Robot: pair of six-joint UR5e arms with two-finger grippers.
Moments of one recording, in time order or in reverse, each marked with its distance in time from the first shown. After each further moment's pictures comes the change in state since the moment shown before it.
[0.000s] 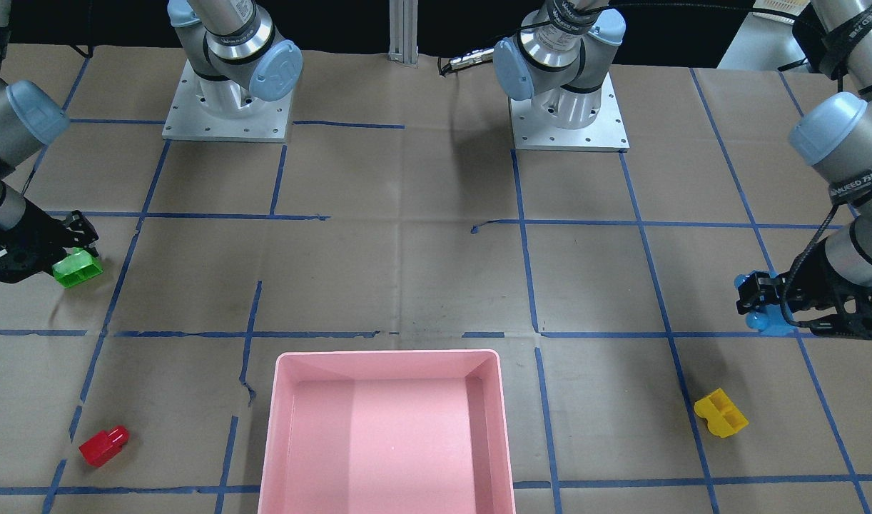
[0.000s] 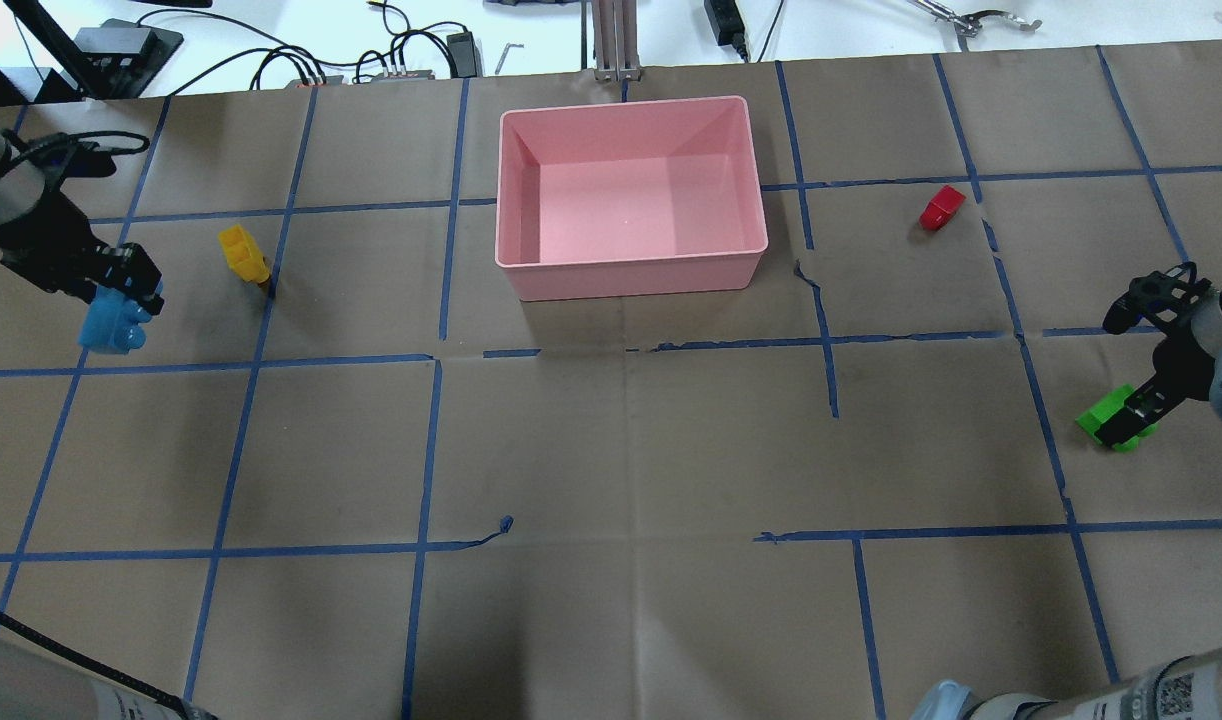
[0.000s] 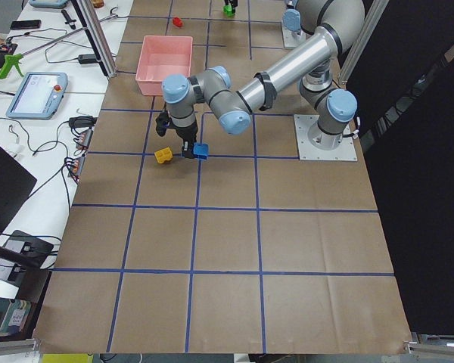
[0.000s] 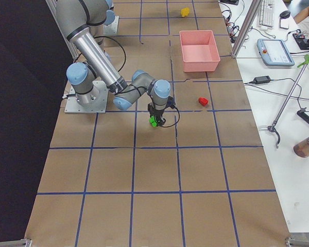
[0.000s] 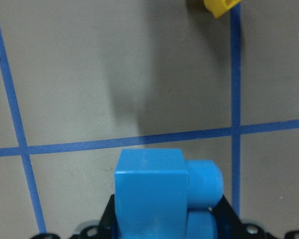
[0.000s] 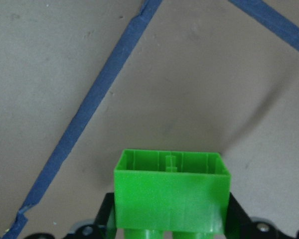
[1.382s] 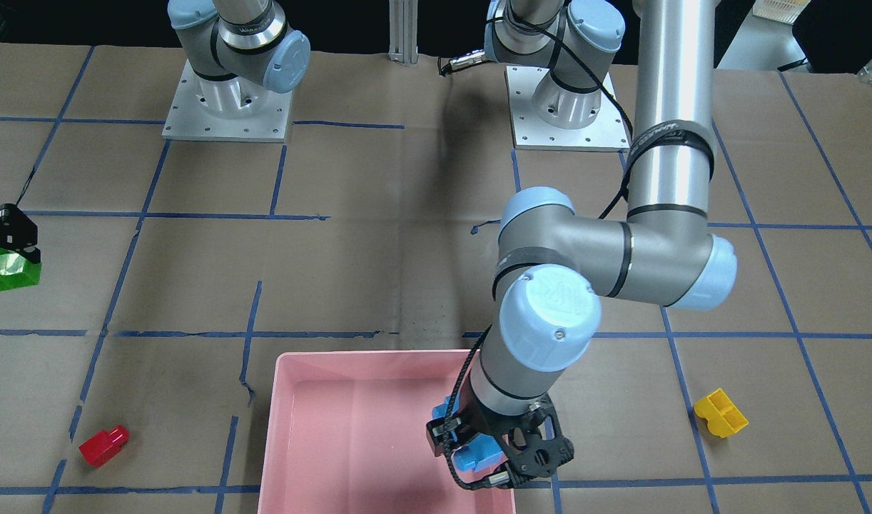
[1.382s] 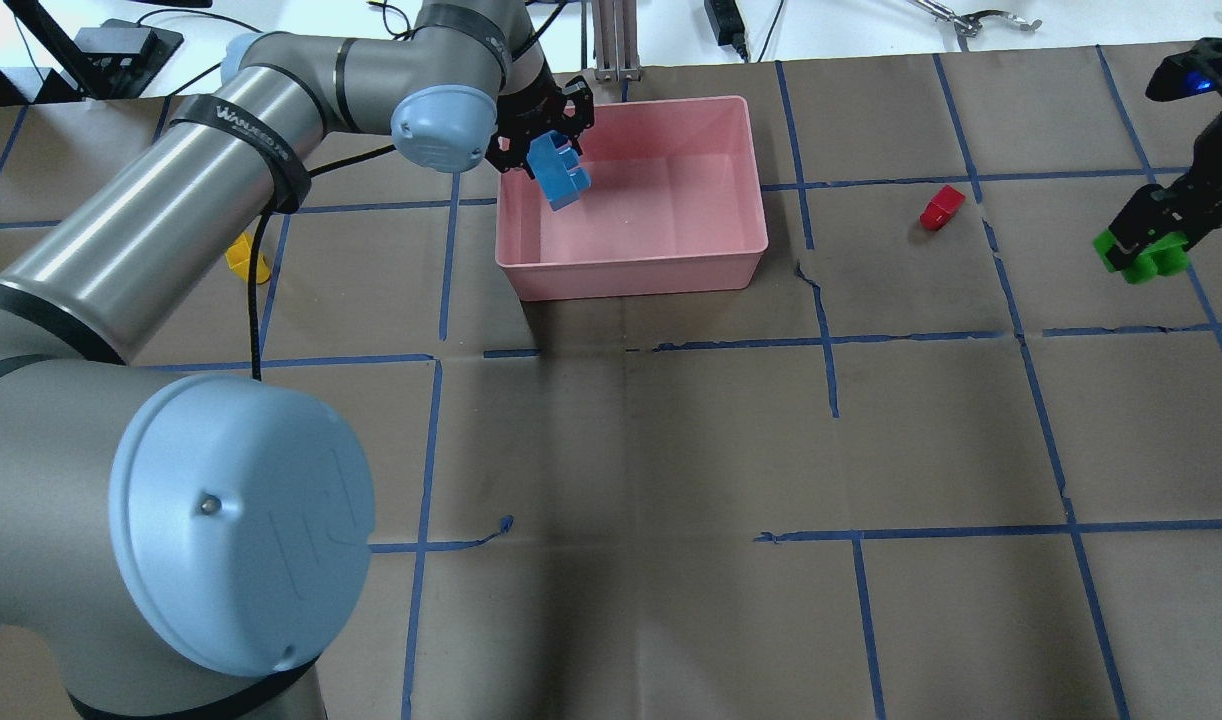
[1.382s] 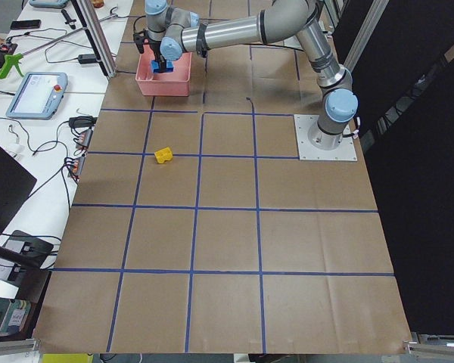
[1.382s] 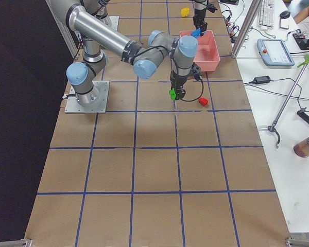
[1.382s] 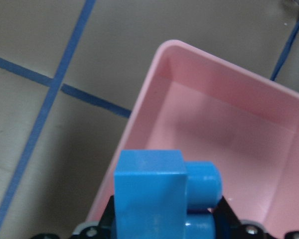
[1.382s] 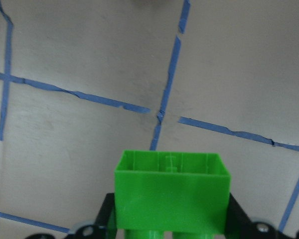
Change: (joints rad) left arm -0.641 -0.369 0.382 0.235 -0.129 -1.102; right arm 0.236 -0.083 -0.507 0.587 0.043 0.603
